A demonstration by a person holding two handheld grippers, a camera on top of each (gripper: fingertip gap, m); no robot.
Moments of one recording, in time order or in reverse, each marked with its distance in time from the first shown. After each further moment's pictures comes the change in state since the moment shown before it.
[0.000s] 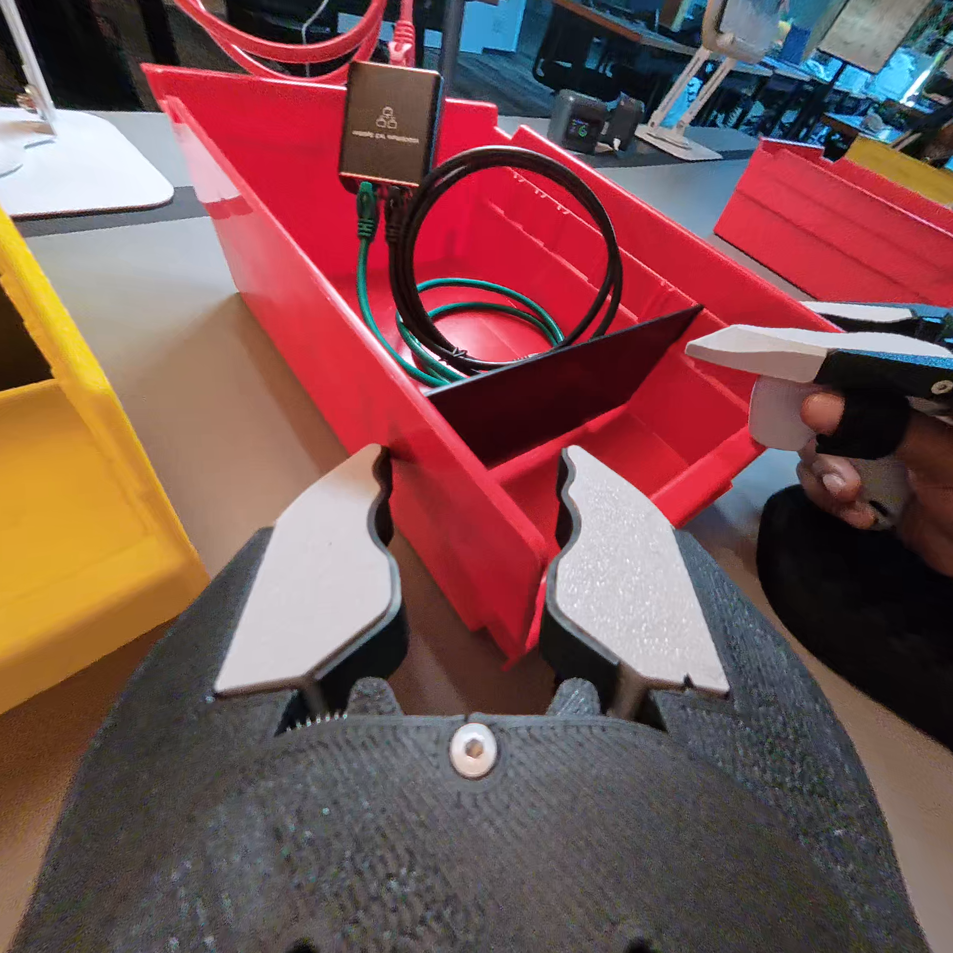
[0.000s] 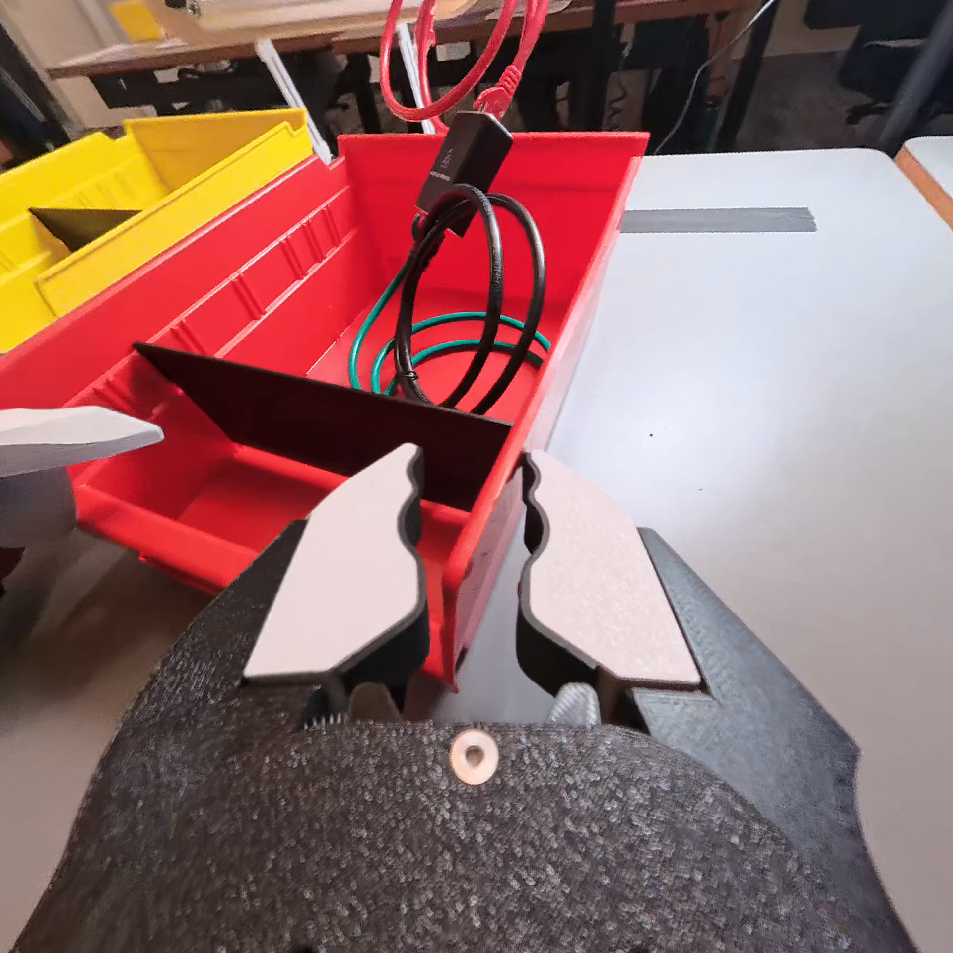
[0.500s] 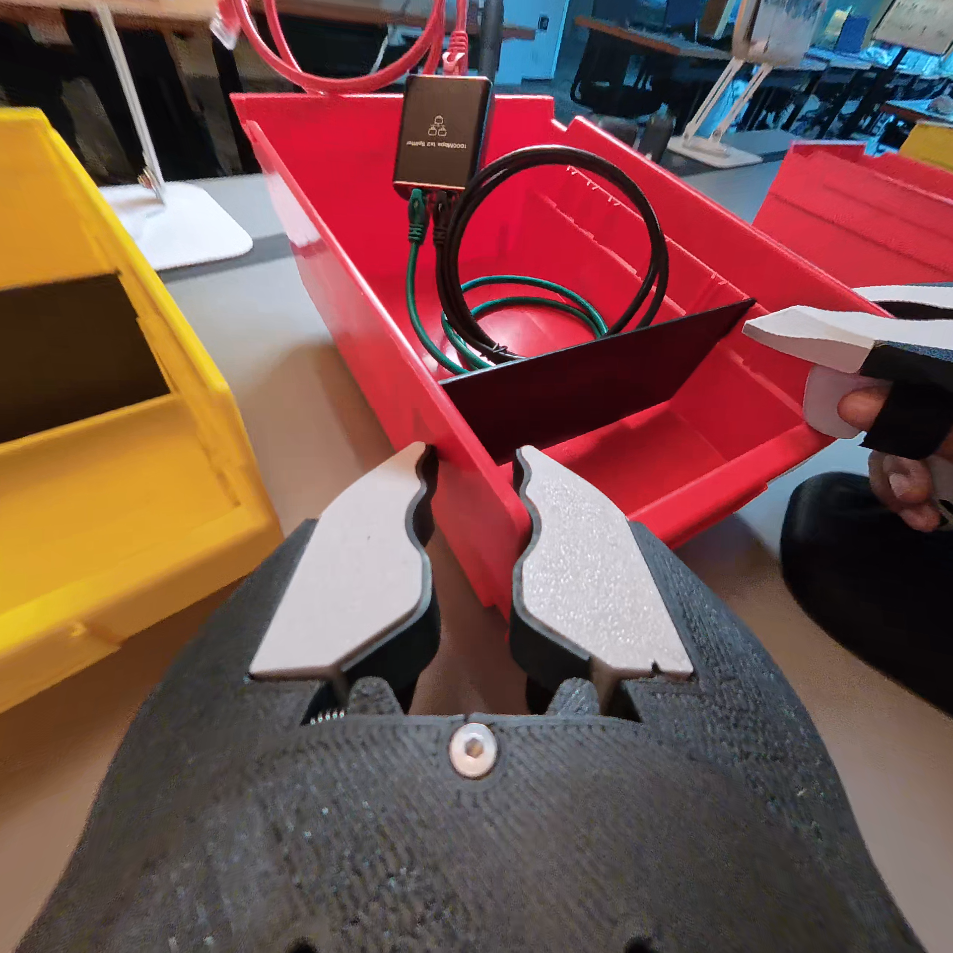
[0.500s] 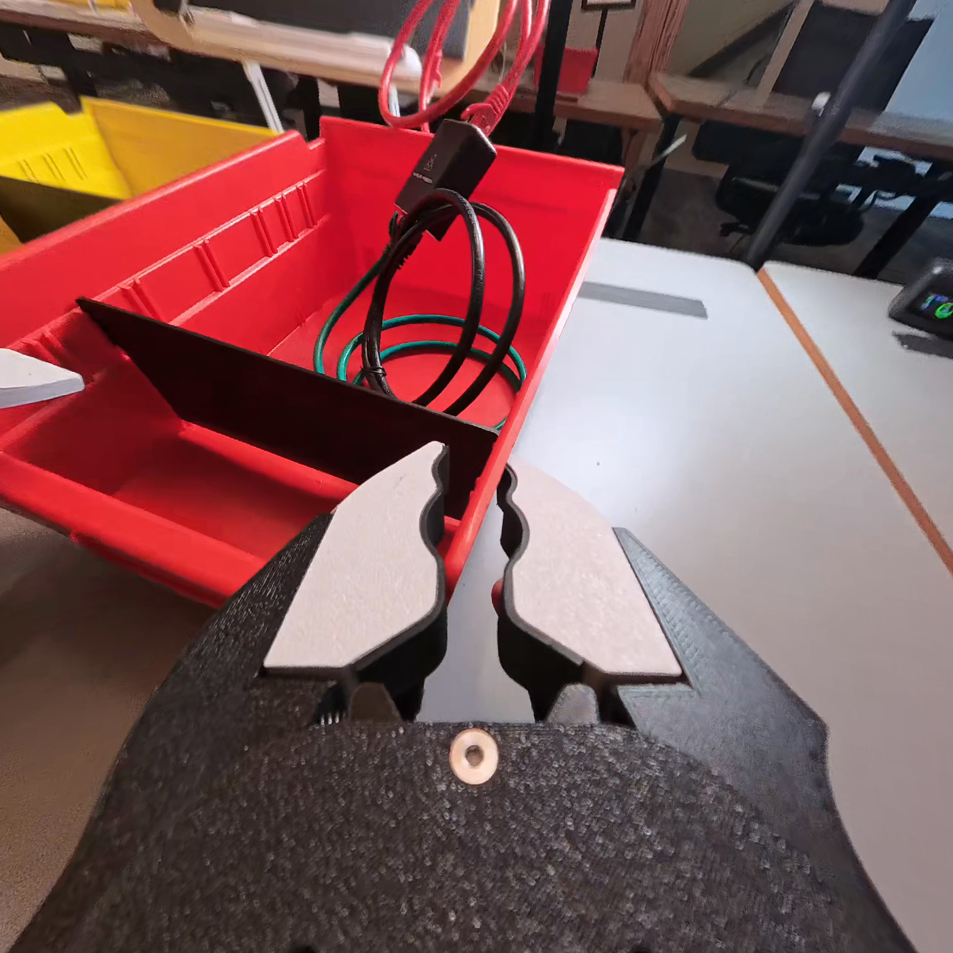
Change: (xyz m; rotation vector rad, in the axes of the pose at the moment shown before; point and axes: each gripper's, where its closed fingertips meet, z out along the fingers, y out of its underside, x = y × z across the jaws) left arm -0.004 -0.013 -0.031 0.048 -0.086 0.077; right arm -0.012 -0.018 -0.027 0.072 0.140 -0.166
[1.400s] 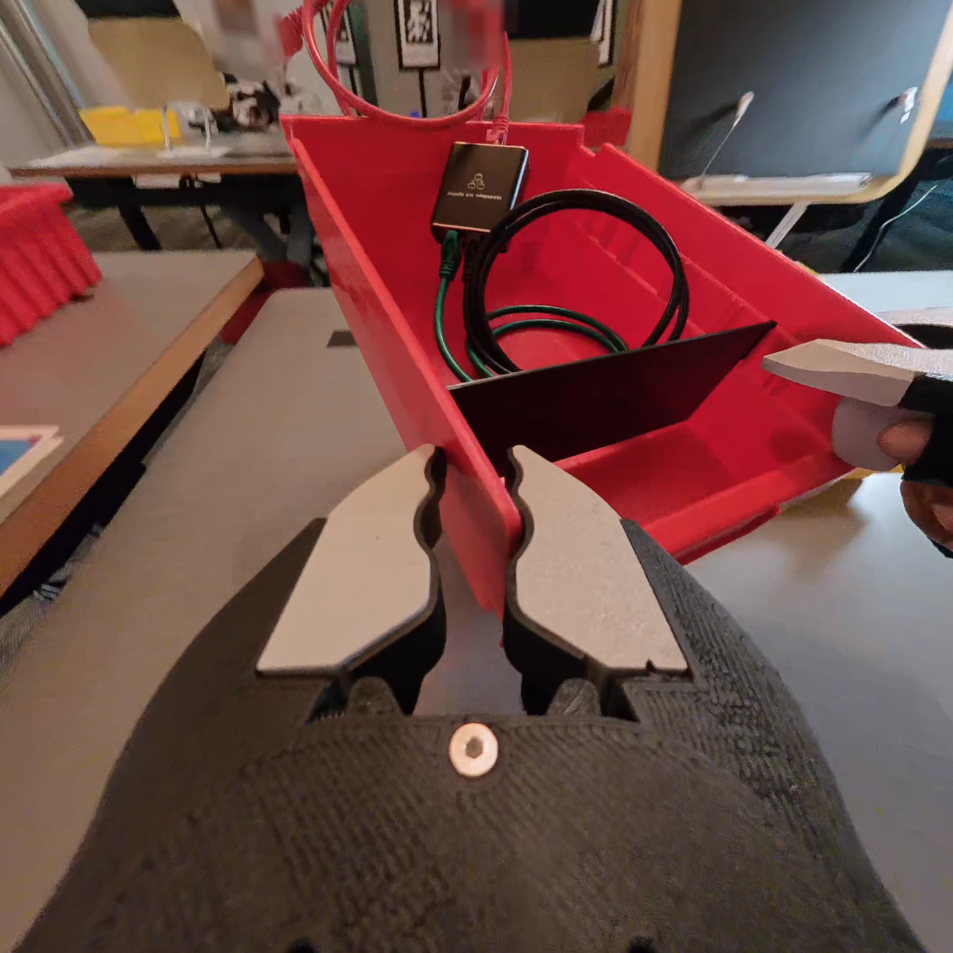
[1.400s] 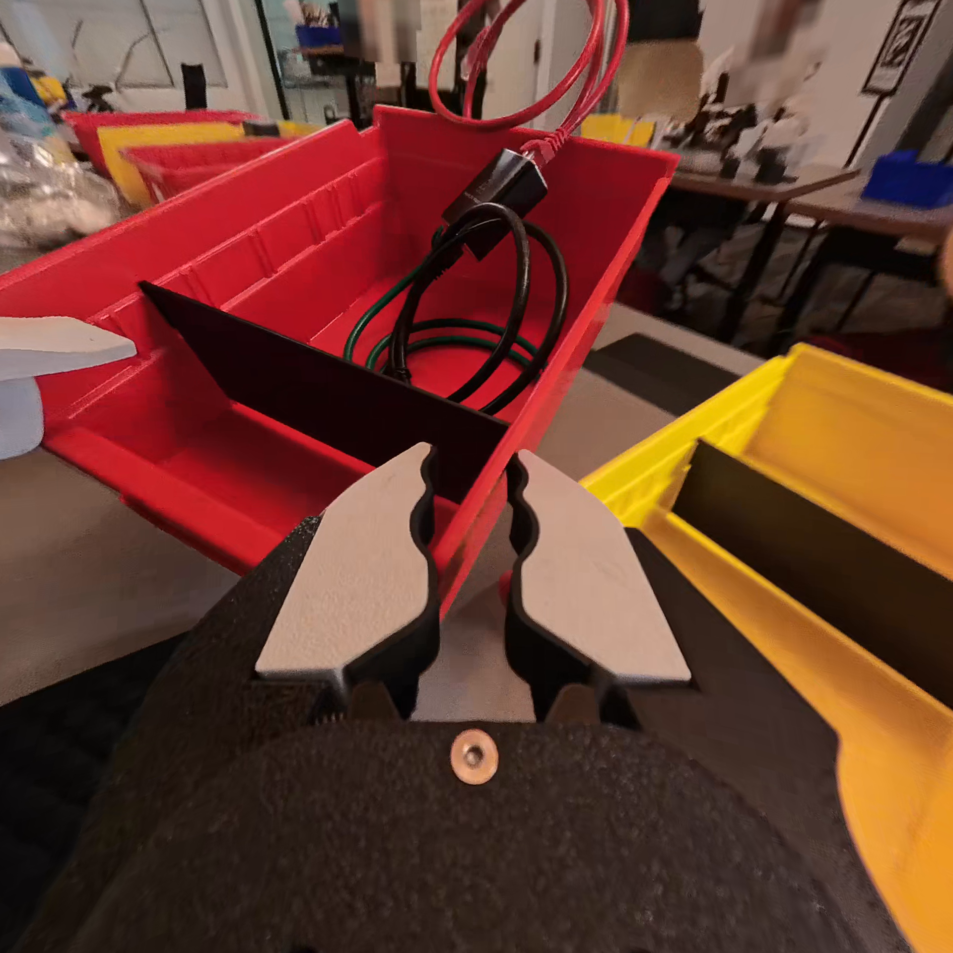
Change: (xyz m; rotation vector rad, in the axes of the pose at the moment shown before) left arm -0.270 -0.004 -0.356 0.122 -0.679 -0.060; right arm -0.438 -0.123 0.070 0.129 -0.711 -0.103
